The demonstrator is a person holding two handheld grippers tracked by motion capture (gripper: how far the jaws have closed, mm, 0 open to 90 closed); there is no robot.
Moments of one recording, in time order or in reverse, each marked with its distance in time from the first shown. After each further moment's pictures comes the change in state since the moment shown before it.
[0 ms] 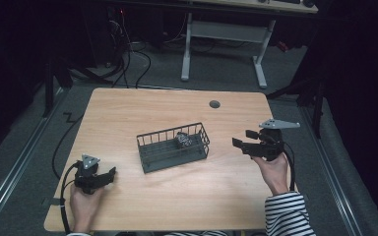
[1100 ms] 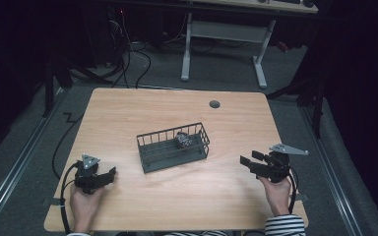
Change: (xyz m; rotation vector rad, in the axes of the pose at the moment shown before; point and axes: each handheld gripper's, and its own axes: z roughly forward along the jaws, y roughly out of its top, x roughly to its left) left arm 0.000 0.000 0.000 0.002 -0.001 0.002; right arm -0.018 -0.080 0.000 -0.042 0.010 0.162
